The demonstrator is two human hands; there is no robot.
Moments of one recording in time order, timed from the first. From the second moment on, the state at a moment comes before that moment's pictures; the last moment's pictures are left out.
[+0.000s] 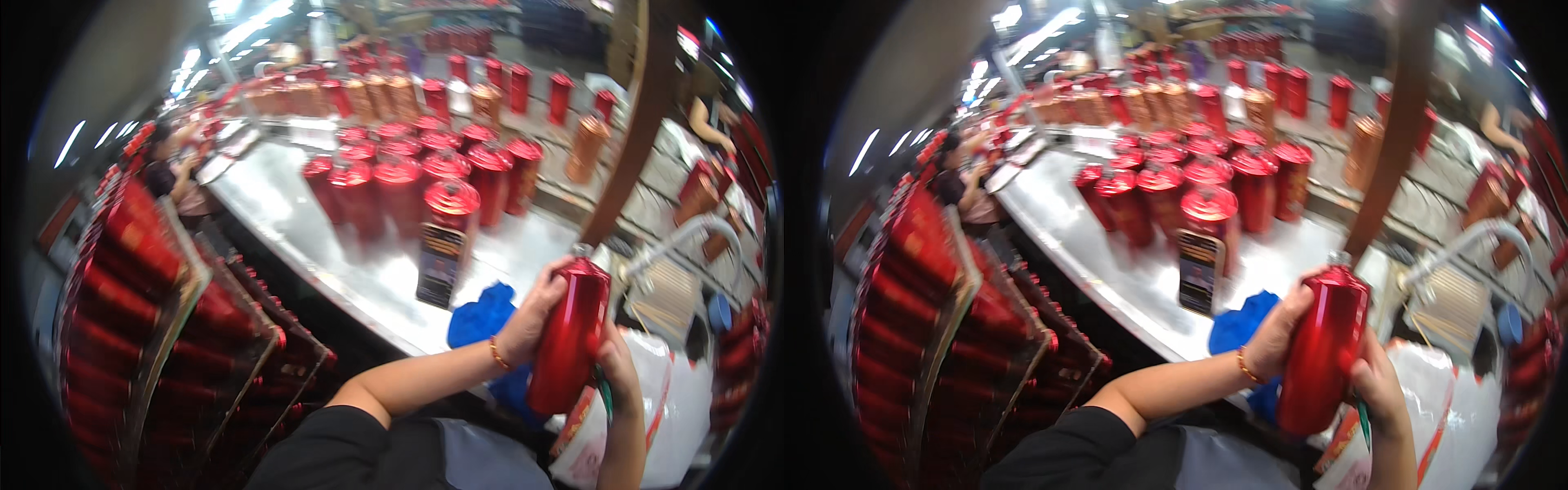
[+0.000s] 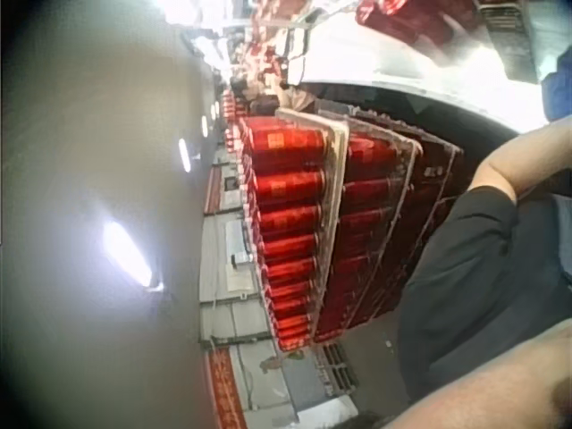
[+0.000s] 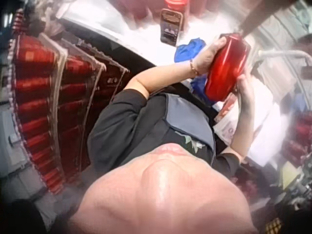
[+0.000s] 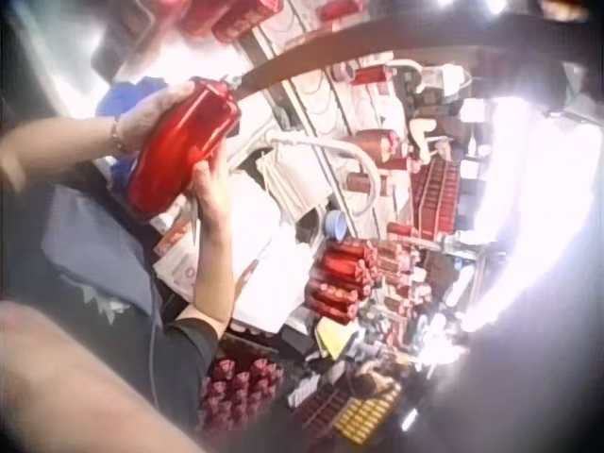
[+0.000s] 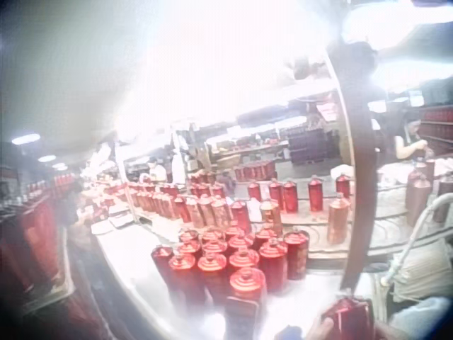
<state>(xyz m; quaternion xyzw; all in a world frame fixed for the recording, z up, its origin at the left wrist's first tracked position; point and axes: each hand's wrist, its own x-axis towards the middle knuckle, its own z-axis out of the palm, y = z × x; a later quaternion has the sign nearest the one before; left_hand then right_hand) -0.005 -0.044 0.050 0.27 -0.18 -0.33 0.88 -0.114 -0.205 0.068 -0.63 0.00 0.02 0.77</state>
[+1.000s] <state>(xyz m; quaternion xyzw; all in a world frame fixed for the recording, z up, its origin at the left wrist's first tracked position) -0.006 -0.031 -0.001 0.62 -0.23 -0.25 0.71 -0.193 -0.271 0.061 -0.79 0.25 -0.02 0.56</state>
